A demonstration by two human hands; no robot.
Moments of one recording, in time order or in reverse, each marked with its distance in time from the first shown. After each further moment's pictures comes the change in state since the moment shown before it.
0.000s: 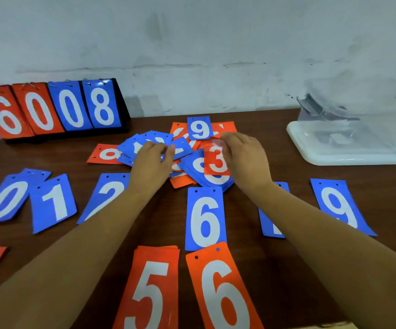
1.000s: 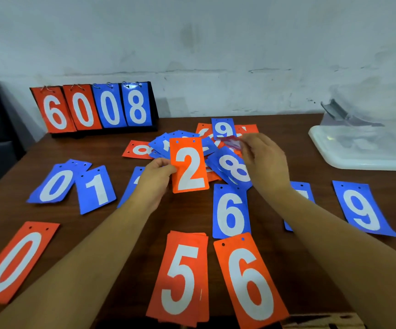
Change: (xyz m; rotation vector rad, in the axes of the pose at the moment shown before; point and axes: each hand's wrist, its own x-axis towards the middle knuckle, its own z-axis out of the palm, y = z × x) left_hand -0.041 -0.030 -0.046 -0.859 -0.169 -0.647; right_hand -0.006 -0.036 -0.012 0.121 -0.021 0.138
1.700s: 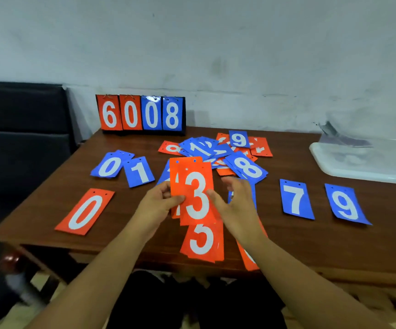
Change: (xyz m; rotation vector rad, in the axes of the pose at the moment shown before) left_hand -0.152 -0.037 -0.084 -0.063 -0.167 0.118; right_hand -0.125 -0.144 -0.062 0.476 -0.361 0.395
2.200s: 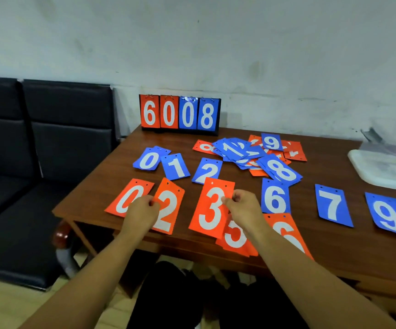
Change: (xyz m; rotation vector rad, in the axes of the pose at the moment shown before) left_hand -0.039 -0.023 -0.107 0.840 0.499 -0.065; right_hand 0.003 -0.023 0.063 0.112 -0.214 0.339
